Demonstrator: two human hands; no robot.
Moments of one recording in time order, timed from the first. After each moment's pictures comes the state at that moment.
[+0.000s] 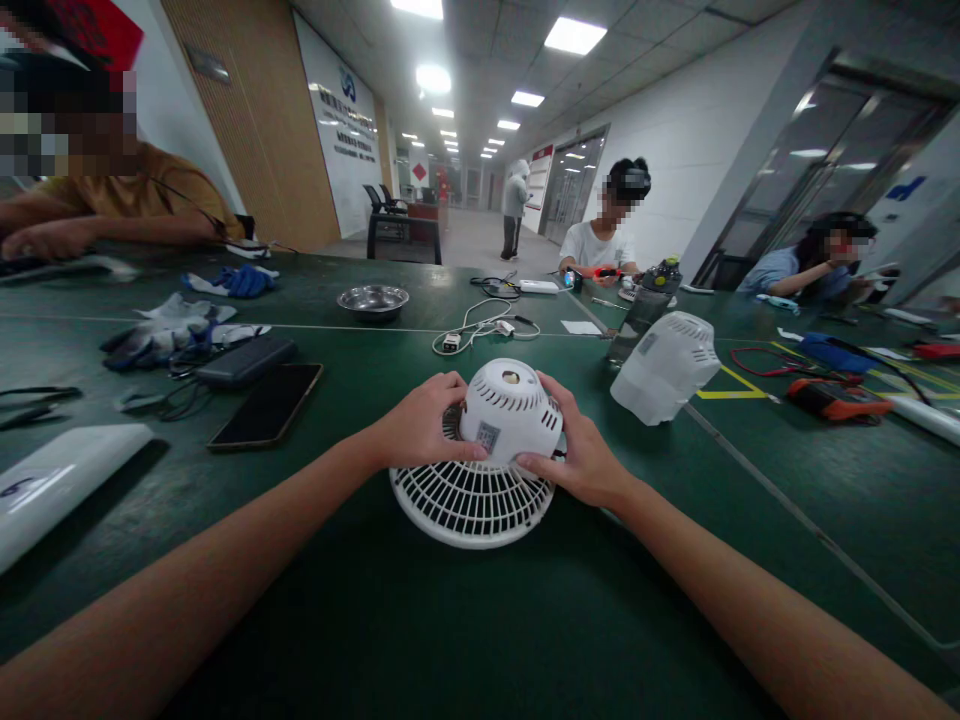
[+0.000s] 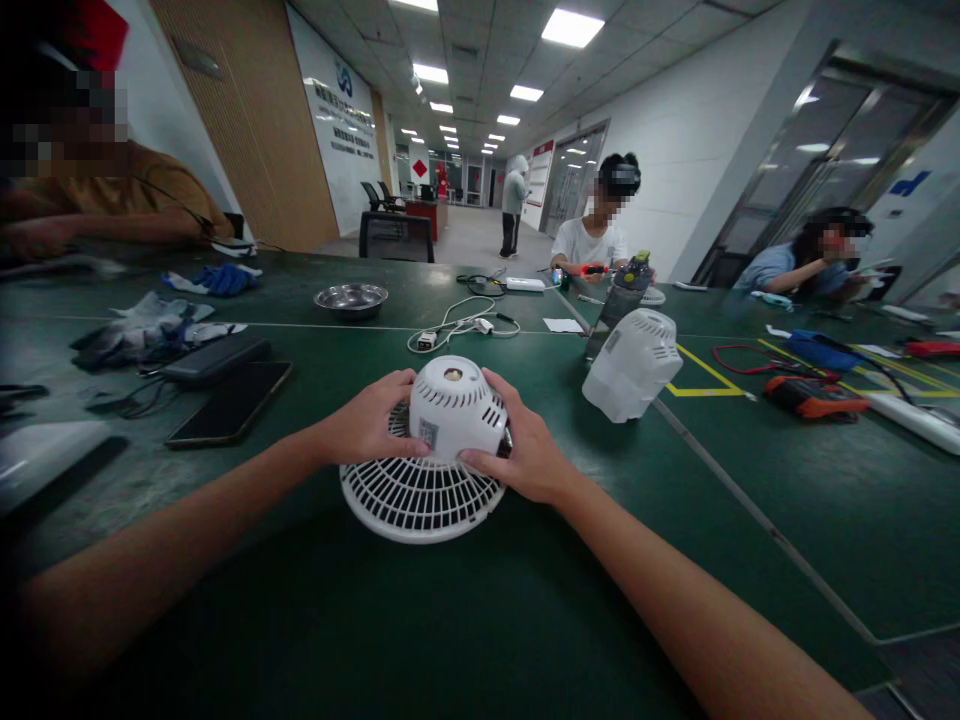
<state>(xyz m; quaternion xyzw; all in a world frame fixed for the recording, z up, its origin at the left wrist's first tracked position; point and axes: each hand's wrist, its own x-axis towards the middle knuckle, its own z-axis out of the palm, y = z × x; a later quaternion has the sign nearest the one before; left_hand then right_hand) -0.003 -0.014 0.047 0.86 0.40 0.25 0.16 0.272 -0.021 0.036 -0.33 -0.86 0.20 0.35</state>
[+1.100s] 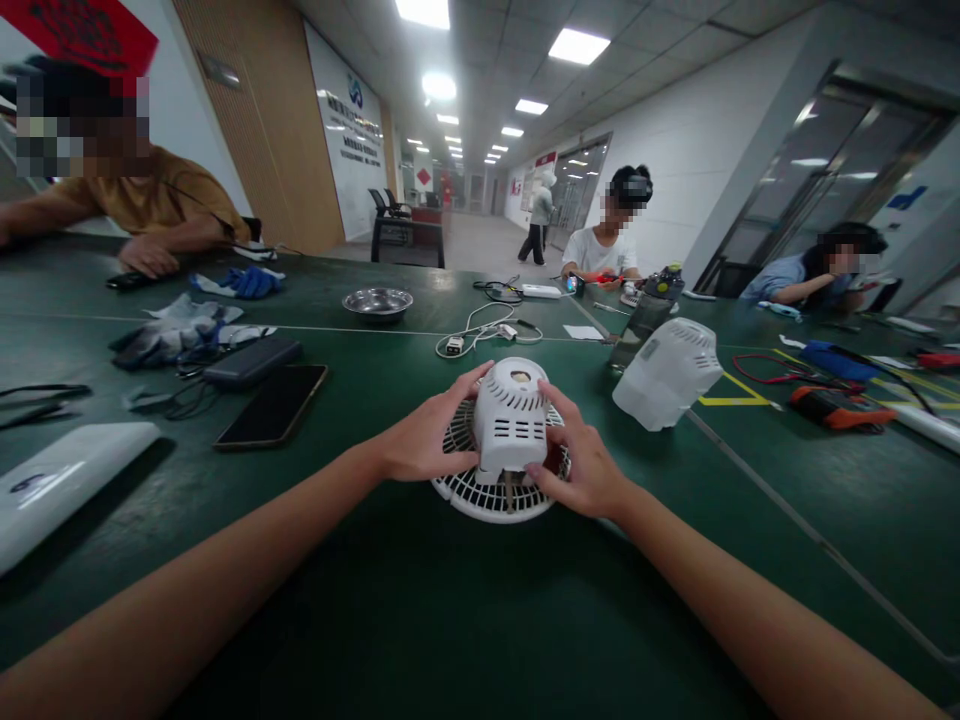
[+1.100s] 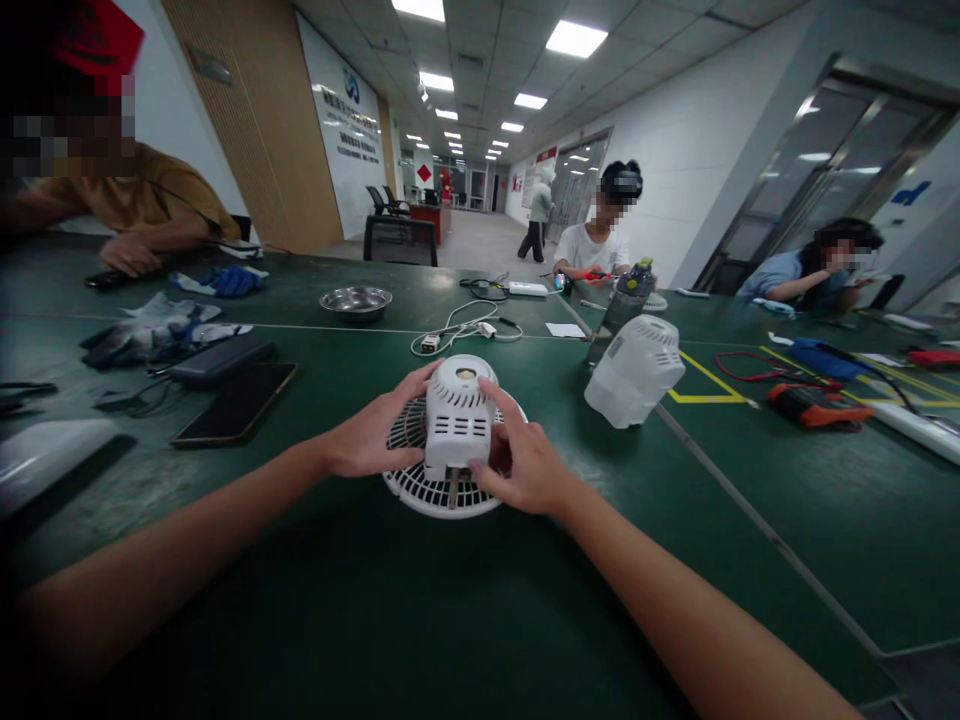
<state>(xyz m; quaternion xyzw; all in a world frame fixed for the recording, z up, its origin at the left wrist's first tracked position) -0.001 -0.020 0.036 0.86 0.32 0.33 0.21 0.270 -0.030 0.037 -0.29 -0.88 0.22 0.31</state>
